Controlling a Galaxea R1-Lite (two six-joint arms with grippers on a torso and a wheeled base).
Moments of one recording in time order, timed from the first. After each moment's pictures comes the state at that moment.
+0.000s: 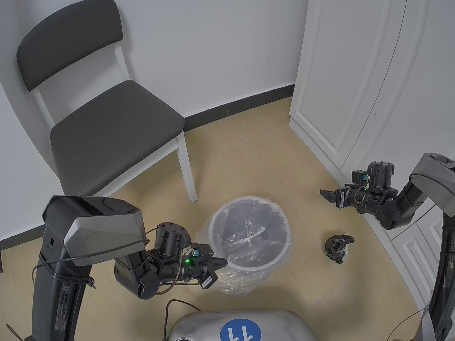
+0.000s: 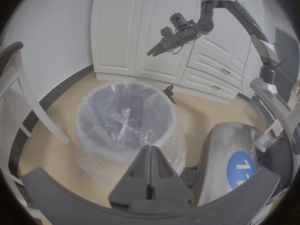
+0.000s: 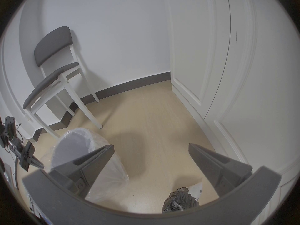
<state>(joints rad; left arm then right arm) -0.51 2.49 -0.80 -1.11 -0.42 0.44 0.04 2.29 -1.02 -0.91 0.21 -0.06</state>
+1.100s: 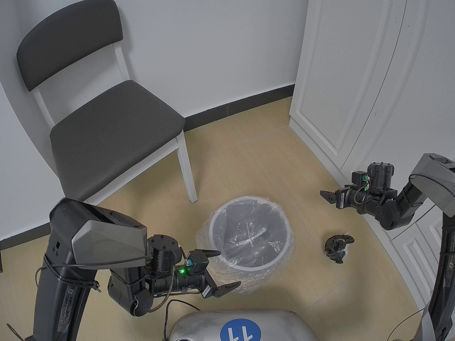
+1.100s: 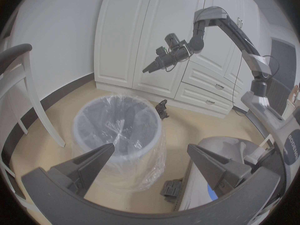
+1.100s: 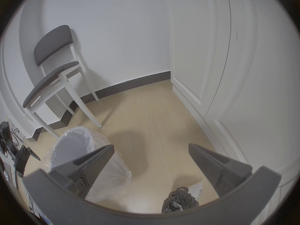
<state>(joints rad) -0.53 2.52 -0.61 -1.47 -0.48 0.32 0.04 2.30 -1.02 -0.91 0.21 -0.06</state>
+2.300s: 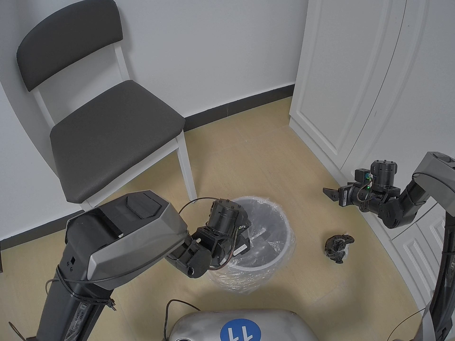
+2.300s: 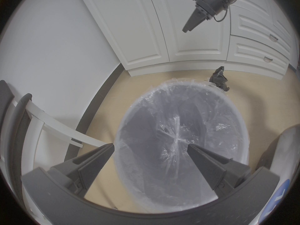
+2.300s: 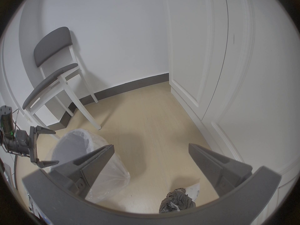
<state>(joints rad) -0.67 2.54 -1.32 -0.68 0.27 0.52 0.03 2.28 -1.01 -0.91 0.20 -0.06</state>
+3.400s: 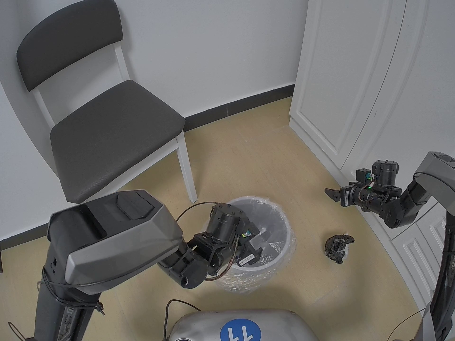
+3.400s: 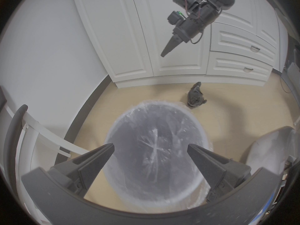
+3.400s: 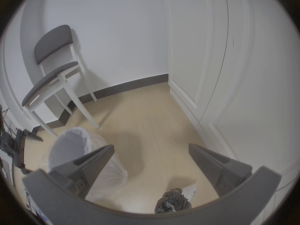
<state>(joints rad) -0.72 2.44 -1.15 -0.76 0.12 0.51 0.02 2.27 -1.00 -0.91 0.21 -0.09</state>
